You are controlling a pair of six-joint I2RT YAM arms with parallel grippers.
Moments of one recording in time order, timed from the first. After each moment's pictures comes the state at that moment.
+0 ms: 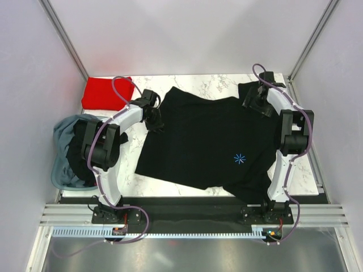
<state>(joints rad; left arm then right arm) -0.32 1.94 1.39 -0.58 0.10 -0.51 -0.04 2.13 1.72 -0.71 0.09 0.45</state>
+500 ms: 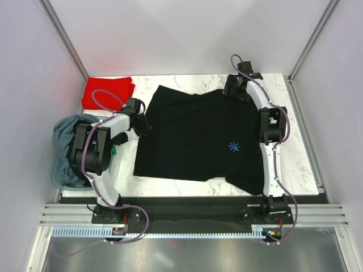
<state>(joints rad) -0.18 1.85 1.14 -0.38 0.12 -0.65 0.09 2.56 2.35 -0.81 -0.01 0.41</state>
